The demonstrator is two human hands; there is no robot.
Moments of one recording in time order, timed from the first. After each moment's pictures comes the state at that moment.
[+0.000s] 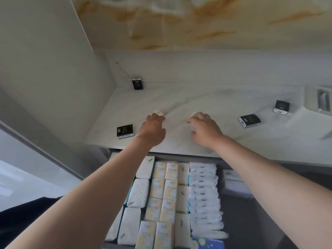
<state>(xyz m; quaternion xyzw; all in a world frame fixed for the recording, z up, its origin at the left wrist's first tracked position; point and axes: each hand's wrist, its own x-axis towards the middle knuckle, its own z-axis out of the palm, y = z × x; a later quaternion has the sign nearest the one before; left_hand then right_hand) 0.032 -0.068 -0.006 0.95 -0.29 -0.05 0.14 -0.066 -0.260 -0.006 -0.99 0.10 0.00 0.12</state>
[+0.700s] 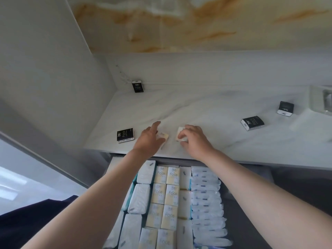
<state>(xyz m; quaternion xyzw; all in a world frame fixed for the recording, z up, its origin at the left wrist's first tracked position) 0.032 -0.047 -0.029 0.93 -0.24 -0.11 0.25 -0.065 -0.227 -0.038 -0.95 0.09 -0.06 0.29</state>
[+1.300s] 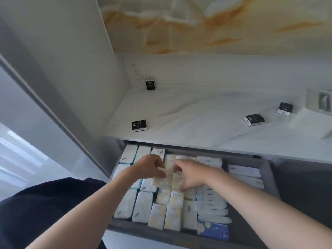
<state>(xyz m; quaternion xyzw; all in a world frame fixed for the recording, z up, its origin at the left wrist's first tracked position) -0.059 0.043 -0.041 0.89 -0.22 -0.31 0.24 -0.157 -0.145 -0.033 -0.94 -0.03 0.24 0.22</state>
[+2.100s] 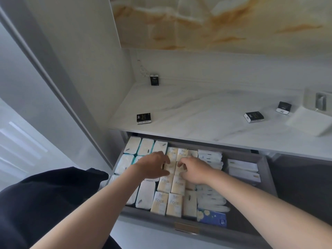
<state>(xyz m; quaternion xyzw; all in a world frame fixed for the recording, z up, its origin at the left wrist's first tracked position) -0.086 0.055 -0.045 0.89 -0.39 -0.19 0.09 -0.179 -0.131 -0.045 -0.95 0.04 0.19 0.24</state>
